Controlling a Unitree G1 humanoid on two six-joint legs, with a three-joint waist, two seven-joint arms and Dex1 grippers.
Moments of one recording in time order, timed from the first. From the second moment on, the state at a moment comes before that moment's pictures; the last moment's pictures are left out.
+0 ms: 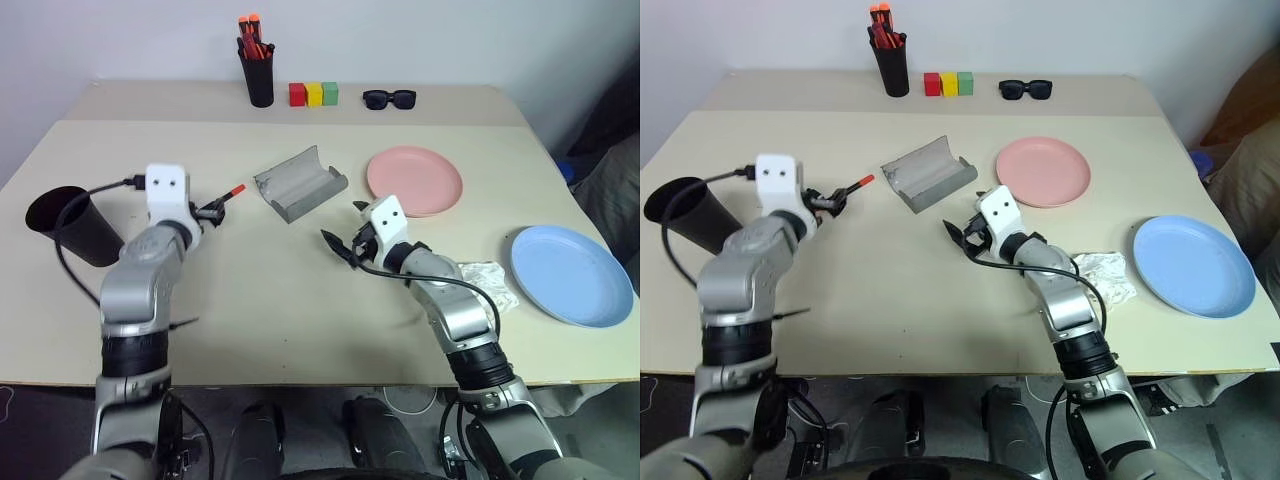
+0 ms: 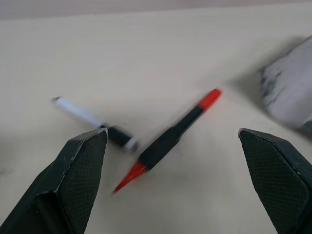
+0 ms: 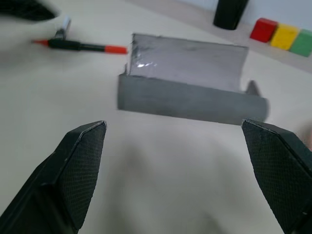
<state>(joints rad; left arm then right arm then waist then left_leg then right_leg) -0.61 0.37 0.19 -0.05 -0.17 0.92 -0.13 -0.45 -0.21 0.20 0.04 0.05 0.28 0.45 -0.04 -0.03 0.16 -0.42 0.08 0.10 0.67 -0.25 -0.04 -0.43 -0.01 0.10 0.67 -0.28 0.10</state>
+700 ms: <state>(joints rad) -1.14 0.46 -0.02 0.99 -0.03 0.76 -0.47 -0.39 -0.19 0.22 -0.07 0.07 0.33 0.49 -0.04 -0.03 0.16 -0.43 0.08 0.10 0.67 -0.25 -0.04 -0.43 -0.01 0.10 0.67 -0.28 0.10</state>
